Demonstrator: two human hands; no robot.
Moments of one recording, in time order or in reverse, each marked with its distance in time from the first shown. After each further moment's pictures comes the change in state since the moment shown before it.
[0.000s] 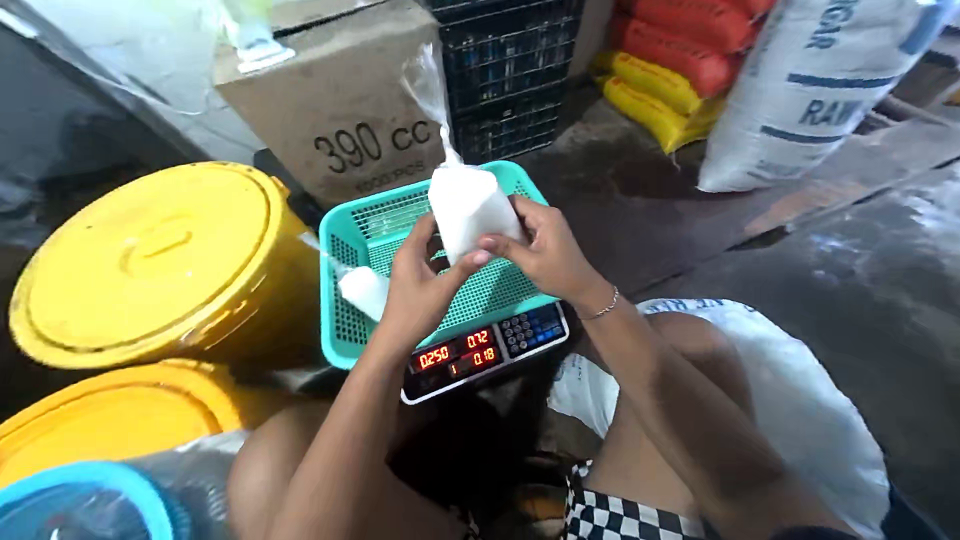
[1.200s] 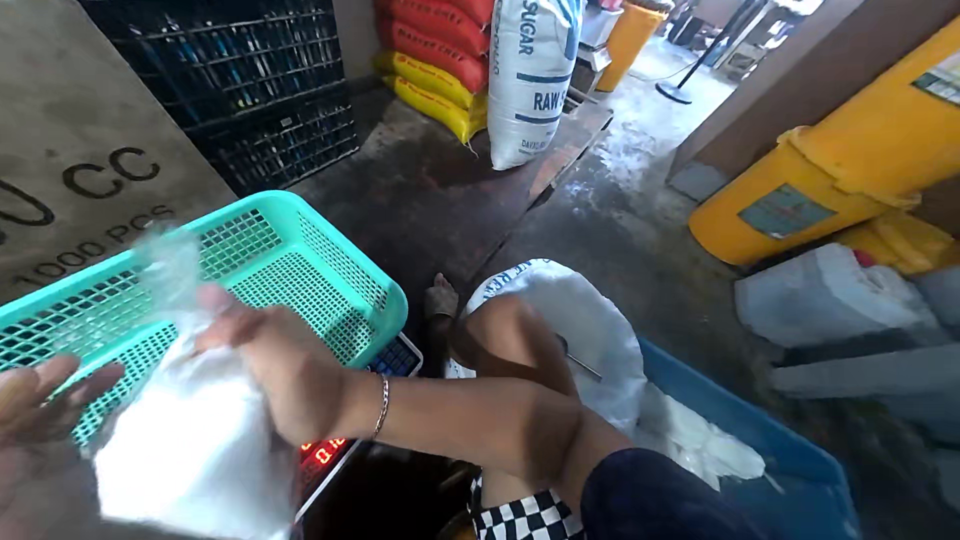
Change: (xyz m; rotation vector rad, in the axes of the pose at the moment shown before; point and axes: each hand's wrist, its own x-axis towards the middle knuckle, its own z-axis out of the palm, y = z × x) left_hand -0.019 -0.033 0.018 -0.360 0.169 0.187; right_hand -0.010 -0.008 0.038 0.507 0.213 0.220
